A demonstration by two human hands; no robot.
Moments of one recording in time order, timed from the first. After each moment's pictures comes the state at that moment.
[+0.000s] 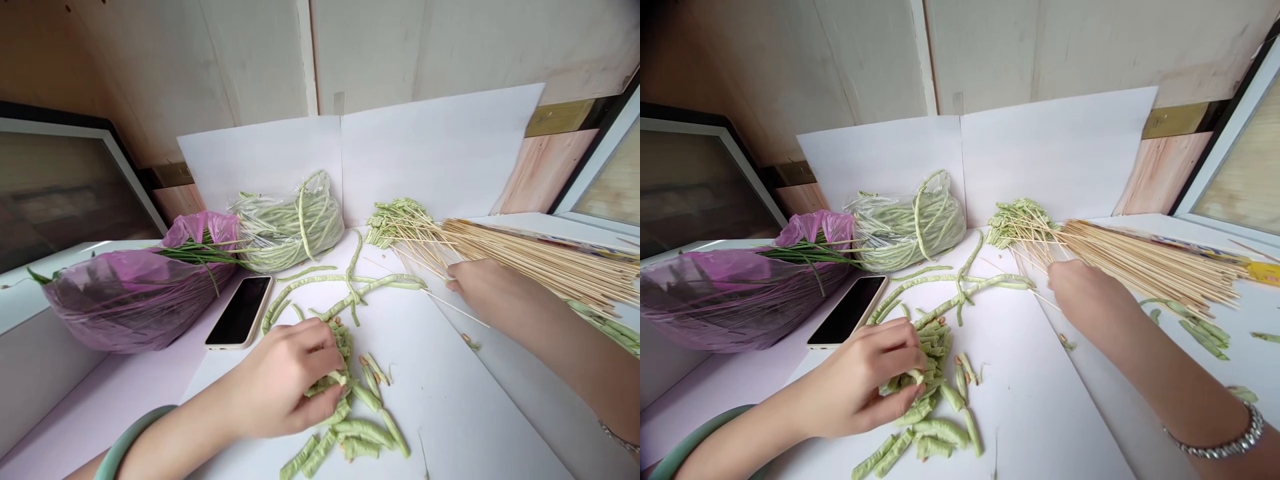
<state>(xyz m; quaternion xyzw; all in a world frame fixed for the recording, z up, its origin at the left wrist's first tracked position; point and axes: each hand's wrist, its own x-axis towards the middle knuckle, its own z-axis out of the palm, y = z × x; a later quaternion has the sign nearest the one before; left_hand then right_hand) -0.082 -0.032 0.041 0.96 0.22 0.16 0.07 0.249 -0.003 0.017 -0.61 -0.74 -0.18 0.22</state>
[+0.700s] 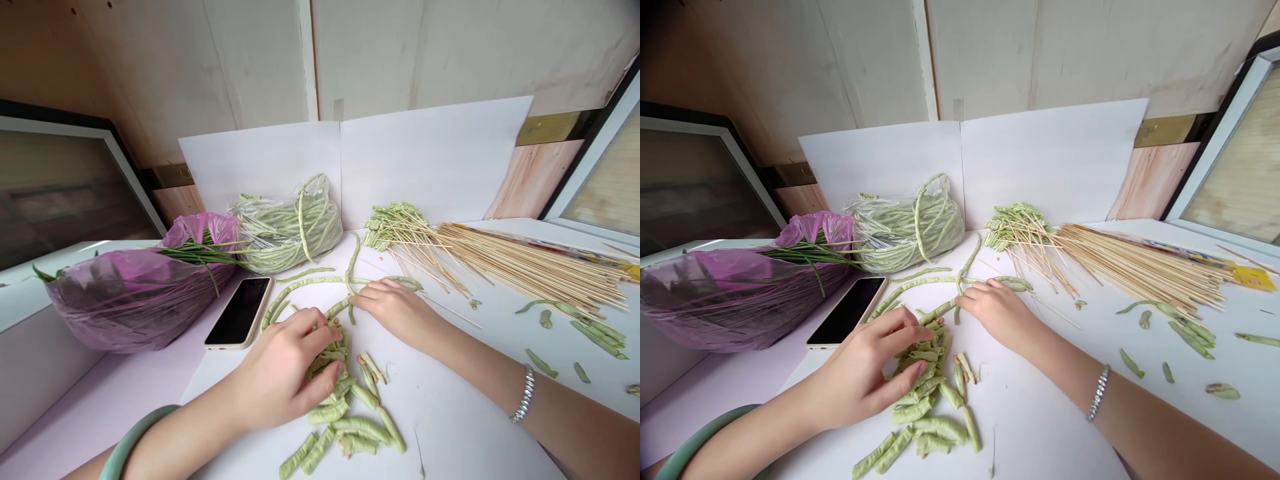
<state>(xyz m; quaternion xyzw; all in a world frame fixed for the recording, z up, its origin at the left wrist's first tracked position) -0.081 -0.034 0.040 0.93 0.30 0.20 0.09 0.156 0.015 -0.002 -0.40 -0.89 -0.09 0.21</state>
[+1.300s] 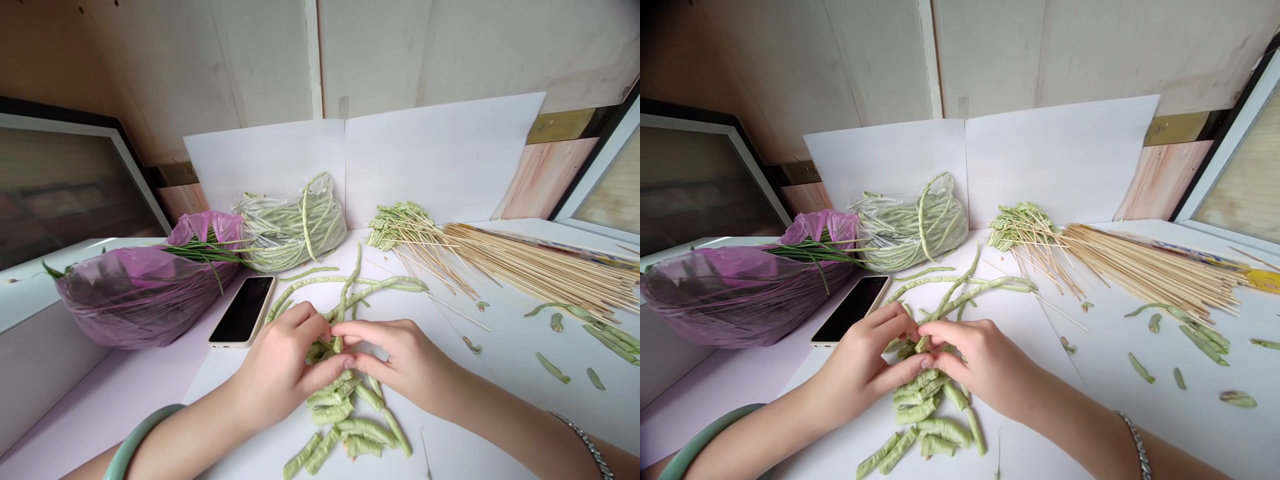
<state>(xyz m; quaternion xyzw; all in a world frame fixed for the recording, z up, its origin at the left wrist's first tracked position) -0.083 -0.034 0.033 0.88 0.37 0.26 0.12 0.117 -0.045 0.017 -0.37 -0.83 0.23 0.36</state>
